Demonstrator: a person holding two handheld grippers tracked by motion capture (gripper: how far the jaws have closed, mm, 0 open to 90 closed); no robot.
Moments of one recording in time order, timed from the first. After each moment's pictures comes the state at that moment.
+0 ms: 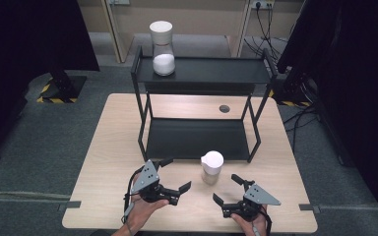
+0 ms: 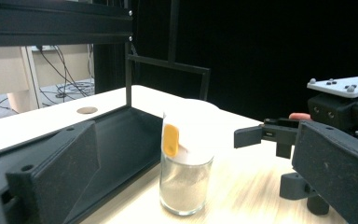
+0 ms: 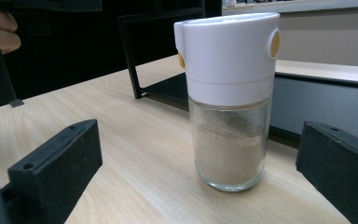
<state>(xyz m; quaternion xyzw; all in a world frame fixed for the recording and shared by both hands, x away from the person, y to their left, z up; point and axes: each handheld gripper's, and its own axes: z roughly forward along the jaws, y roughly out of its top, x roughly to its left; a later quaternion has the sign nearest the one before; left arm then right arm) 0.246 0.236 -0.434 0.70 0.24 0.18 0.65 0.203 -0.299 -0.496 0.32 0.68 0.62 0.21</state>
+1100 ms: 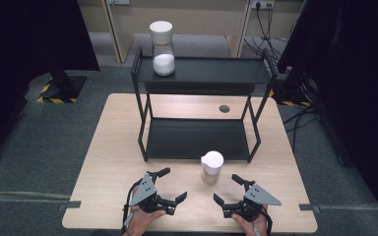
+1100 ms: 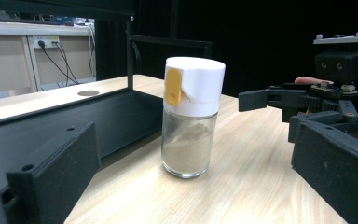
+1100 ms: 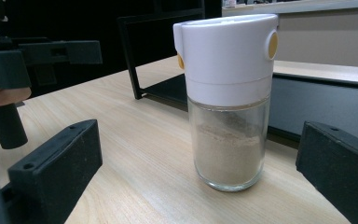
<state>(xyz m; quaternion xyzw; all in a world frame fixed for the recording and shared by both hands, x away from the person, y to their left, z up) 0.236 0.246 -0.485 0.69 0.24 0.18 0.66 0.202 -0.301 -0.496 0.32 0.68 0.62 0.21</state>
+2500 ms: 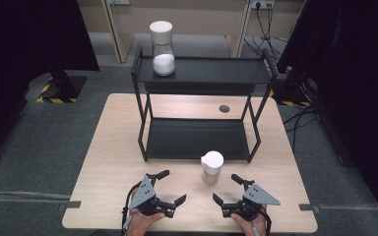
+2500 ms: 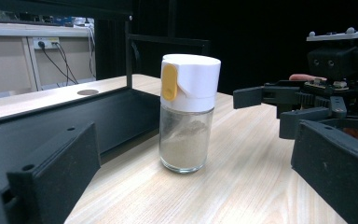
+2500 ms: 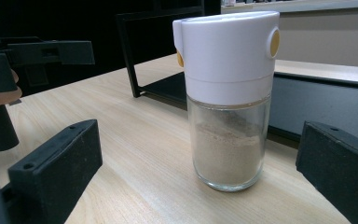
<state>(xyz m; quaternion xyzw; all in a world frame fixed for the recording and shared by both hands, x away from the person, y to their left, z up) 0.230 0.248 -0.487 0.69 0.23 0.18 0.66 0.203 -0.298 -0.496 0.32 0.69 0.62 0.21</state>
